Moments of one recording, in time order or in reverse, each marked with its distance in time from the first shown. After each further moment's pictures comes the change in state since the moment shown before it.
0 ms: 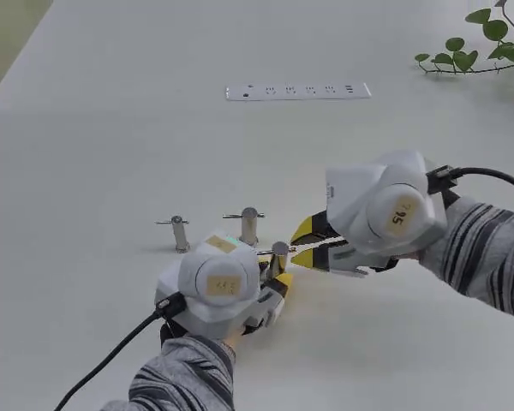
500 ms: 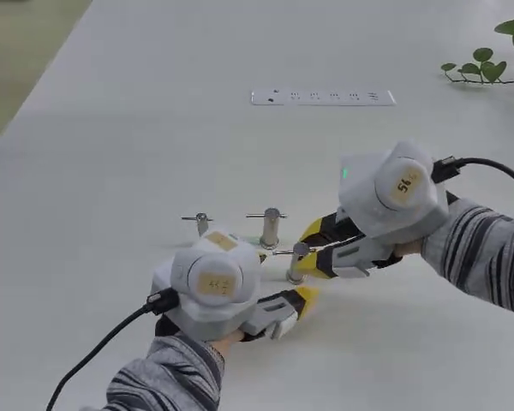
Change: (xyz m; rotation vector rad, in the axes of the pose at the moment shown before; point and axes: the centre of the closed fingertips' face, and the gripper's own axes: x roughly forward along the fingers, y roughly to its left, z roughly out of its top) left arm -0.031 -0.004 0.011 0.019 -0.031 -0.051; right arm 0.019 0.004 0.010 0.189 -0.050 0.087
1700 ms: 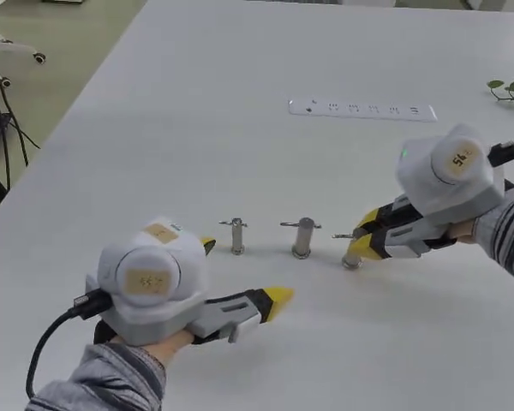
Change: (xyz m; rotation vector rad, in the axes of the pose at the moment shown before) left arm -0.069 0.061 0.007 -0.035 -0.036 0.159; right arm -0.018 -0.048 -0.017 0.085 0.059 -0.050
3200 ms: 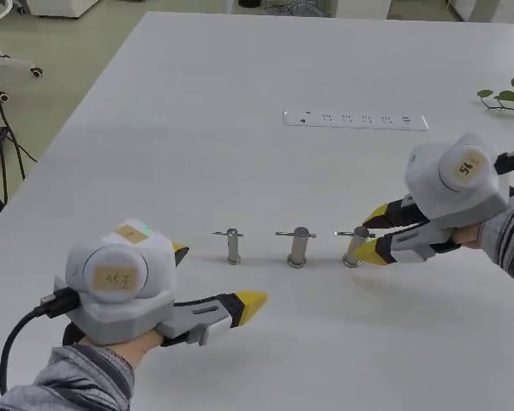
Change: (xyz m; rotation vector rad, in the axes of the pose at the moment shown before) left arm -0.009 0.022 -0.002 -0.021 0.035 0.016; right arm -0.014 -0.016 -0.007 -0.001 -0.040 -0.081
